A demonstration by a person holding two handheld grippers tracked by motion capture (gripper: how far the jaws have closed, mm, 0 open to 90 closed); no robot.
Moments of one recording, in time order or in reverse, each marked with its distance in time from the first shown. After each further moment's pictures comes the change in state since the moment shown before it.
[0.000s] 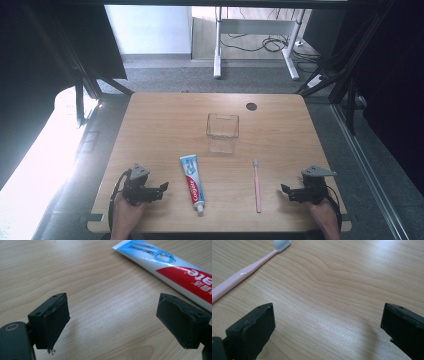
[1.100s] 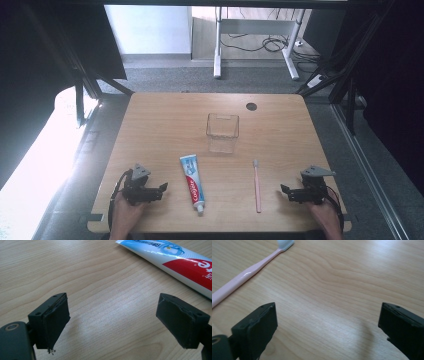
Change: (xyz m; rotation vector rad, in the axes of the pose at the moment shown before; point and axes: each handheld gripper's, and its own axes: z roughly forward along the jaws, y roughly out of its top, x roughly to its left) left arm 0.003 -0.003 0.004 0.038 0.030 0.027; right arm 0.005 0.004 -0.003 0.026 0.008 0.000
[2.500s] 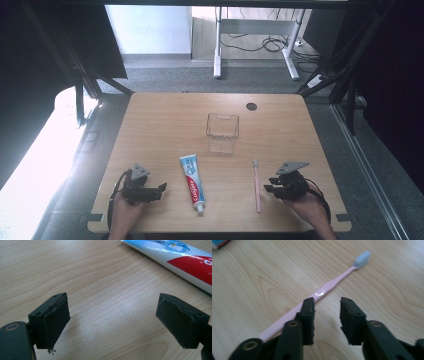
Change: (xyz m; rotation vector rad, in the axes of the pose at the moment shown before) left arm 0.003 -0.002 0.001 0.003 0.005 0.003; right arm 0.061 0.054 -0.001 0.153 0.211 -0.191
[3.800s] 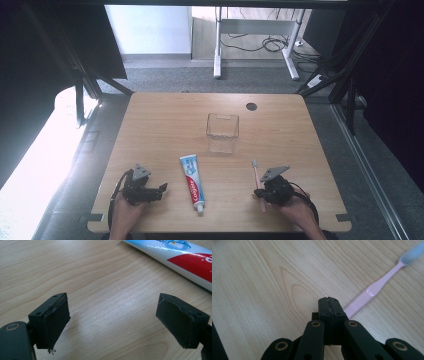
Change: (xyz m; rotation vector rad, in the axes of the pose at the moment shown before) left arm -0.002 0.000 0.002 0.008 0.006 0.013; right arm 0.024 0.004 0.027 0.086 0.083 -0.069
